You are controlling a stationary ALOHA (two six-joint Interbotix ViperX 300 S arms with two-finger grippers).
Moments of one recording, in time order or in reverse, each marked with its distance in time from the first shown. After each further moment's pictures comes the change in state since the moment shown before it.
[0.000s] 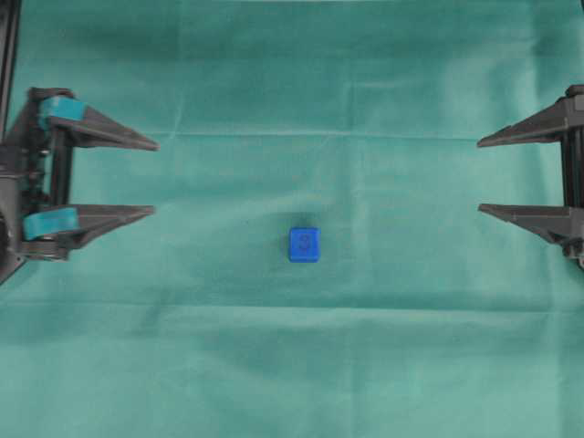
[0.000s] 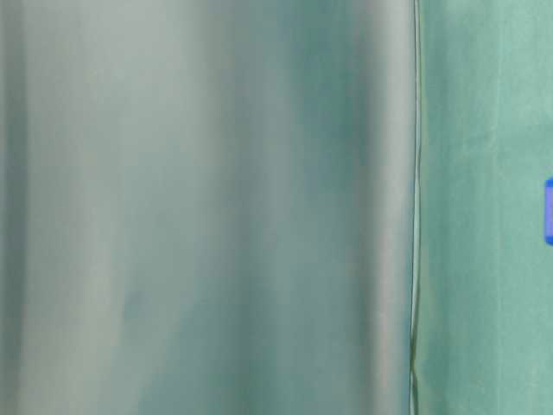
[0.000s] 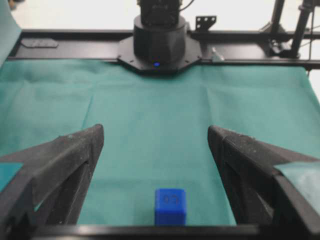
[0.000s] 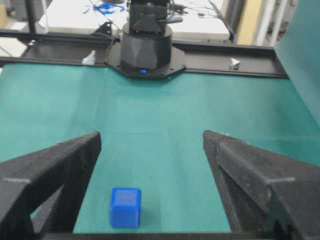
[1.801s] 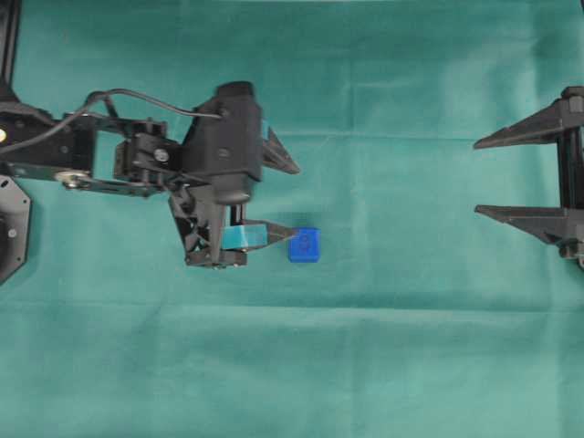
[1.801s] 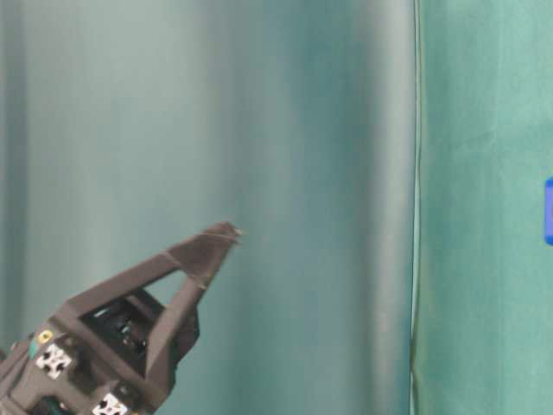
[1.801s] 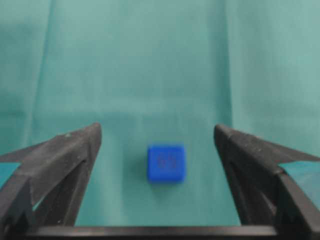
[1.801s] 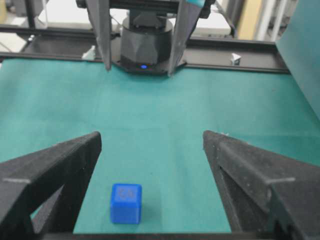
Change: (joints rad) left arm -0.009 0.575 -0.650 0.000 0.687 -0.006; right arm -0.002 0.014 0.000 0.000 0.000 0.002
